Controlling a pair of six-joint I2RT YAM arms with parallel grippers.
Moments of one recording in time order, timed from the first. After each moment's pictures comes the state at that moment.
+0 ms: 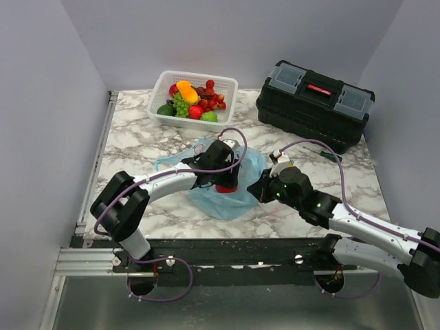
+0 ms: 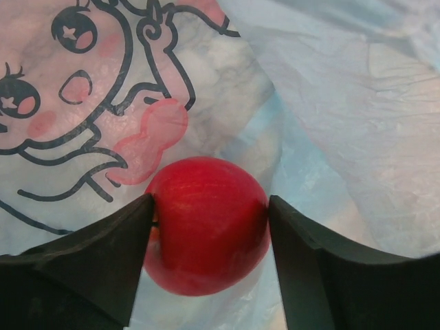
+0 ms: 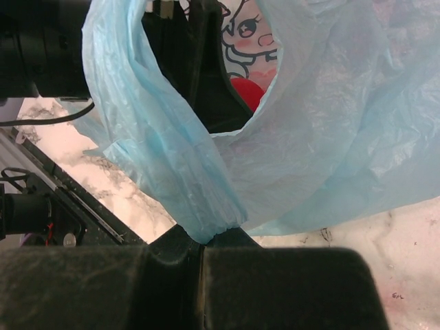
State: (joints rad) left arm -0.76 1.61 0.99 -0.22 0.04 -0.43; right arm 0.87 0.96 0.56 -0.05 0.09 0.58
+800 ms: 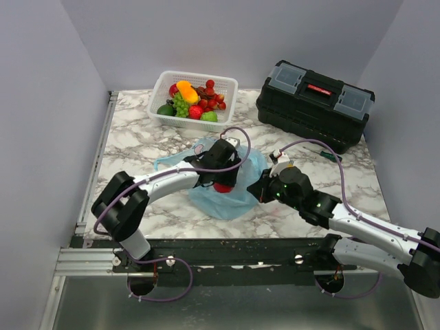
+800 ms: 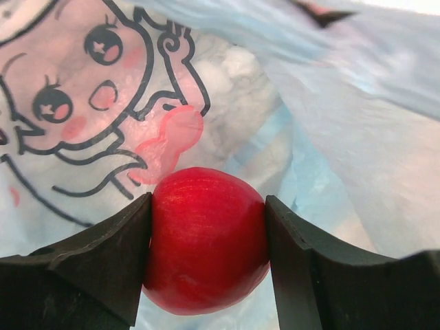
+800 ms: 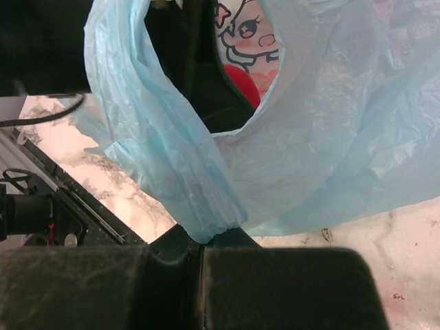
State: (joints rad) left arm -0.79 1.65 1.04 -0.28 -0.06 -0.39; right arm 0.87 0.96 0.56 -0.05 0.09 0.58
